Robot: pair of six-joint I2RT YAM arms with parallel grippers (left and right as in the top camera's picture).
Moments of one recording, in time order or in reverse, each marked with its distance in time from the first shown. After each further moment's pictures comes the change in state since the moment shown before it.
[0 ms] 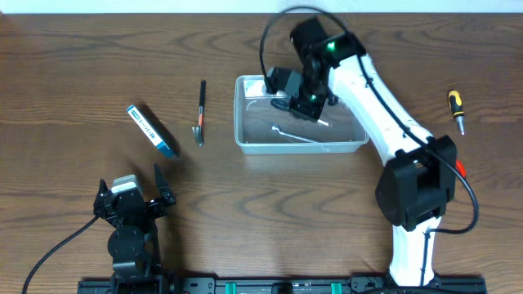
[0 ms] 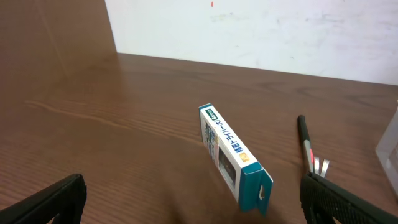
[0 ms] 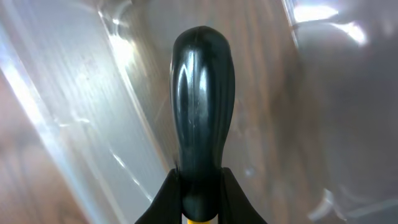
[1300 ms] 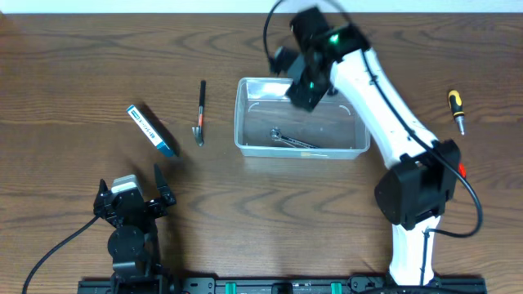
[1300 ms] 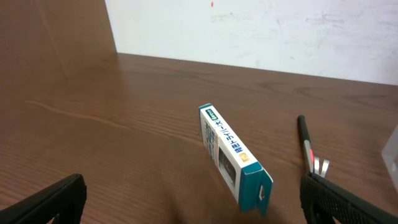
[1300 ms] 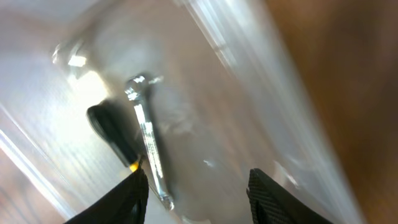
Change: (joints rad) left arm 0.000 0.000 0.000 0.000 0.000 0.000; right arm -0.006 0.009 0.232 -0.093 0.134 0.281
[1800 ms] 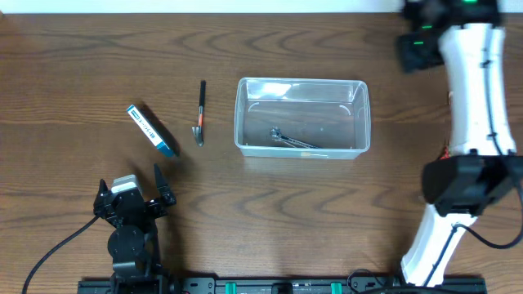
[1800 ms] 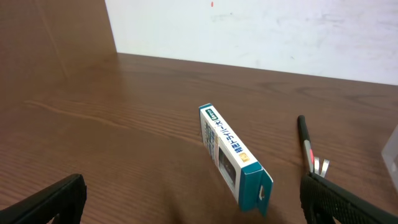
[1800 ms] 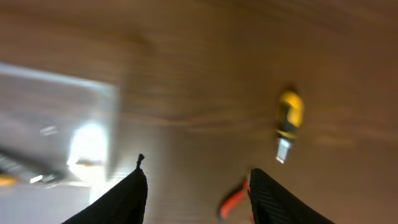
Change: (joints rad) left arm 0.000 0.000 0.000 0.000 0.000 0.000; right arm -0.475 -0.003 0.221 -0.187 0.181 0.299
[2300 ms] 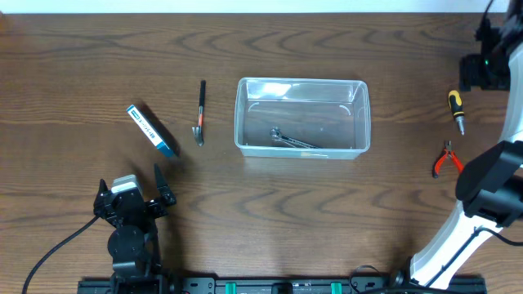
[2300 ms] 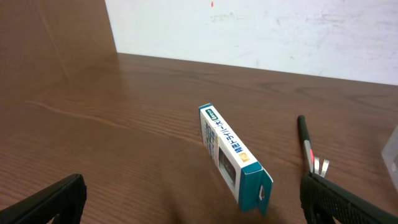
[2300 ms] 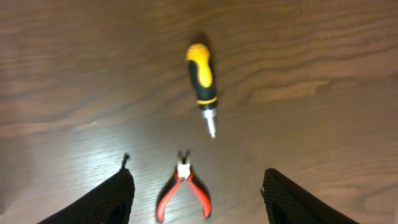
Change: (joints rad) left arm 0.000 0.000 0.000 0.000 0.000 0.000; right arm -0.311 0.000 -0.228 0.190 -0.026 -0.087
